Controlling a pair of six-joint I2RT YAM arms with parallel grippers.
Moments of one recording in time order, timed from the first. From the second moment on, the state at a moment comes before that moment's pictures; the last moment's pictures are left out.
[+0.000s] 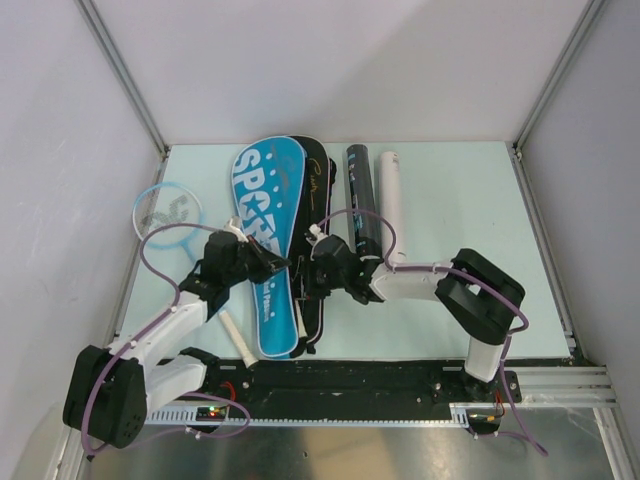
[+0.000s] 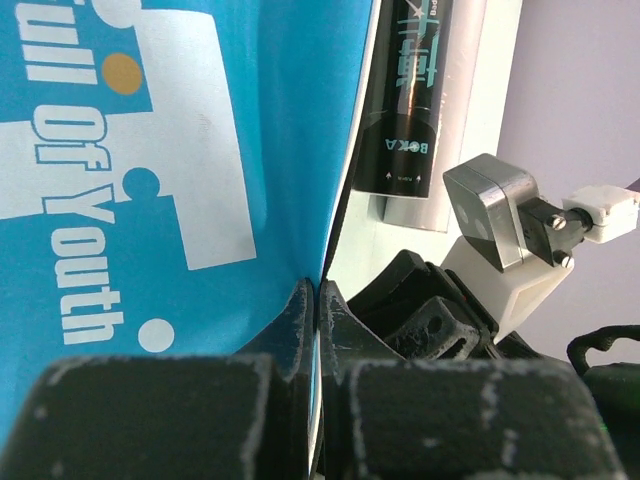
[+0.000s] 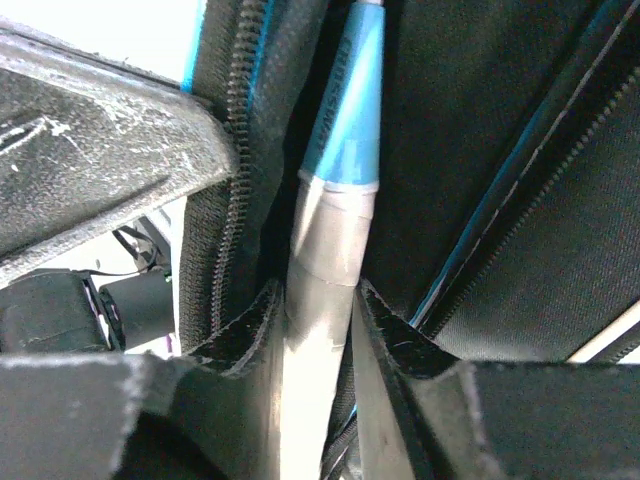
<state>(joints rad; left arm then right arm) -0.34 1.04 0.47 0.02 0.29 -1.00 0.98 1.81 1.01 0.18 -0.23 0.88</state>
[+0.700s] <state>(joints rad) -0.34 0.99 0.44 0.01 0.24 -1.05 1.00 1.85 0.98 0.31 -0.17 0.96</state>
